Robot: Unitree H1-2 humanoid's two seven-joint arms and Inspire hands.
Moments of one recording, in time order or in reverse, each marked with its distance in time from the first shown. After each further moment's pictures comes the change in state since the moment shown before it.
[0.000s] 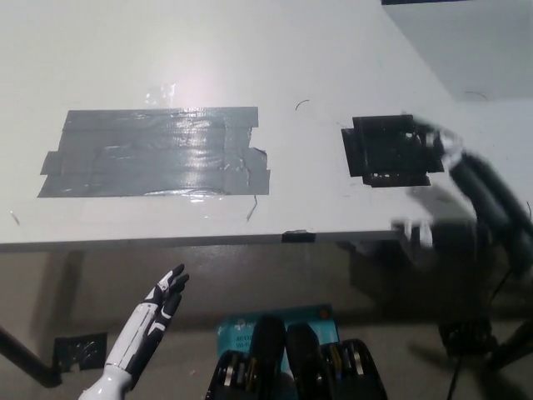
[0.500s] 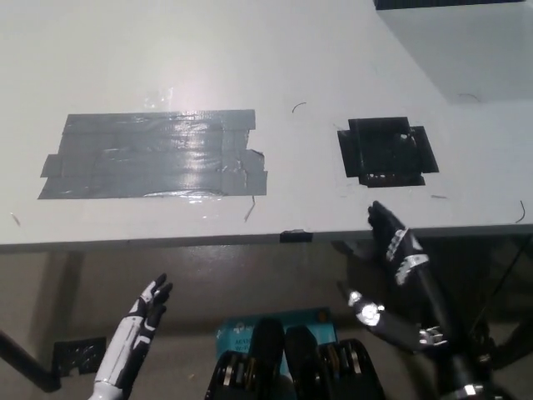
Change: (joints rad) left_arm 0.050 -0.043 0.058 0.034 -0.004 -0.088 0.040; right_arm 0.322 0.448 -0.086 -0.009 0.220 -0.099 -0.056
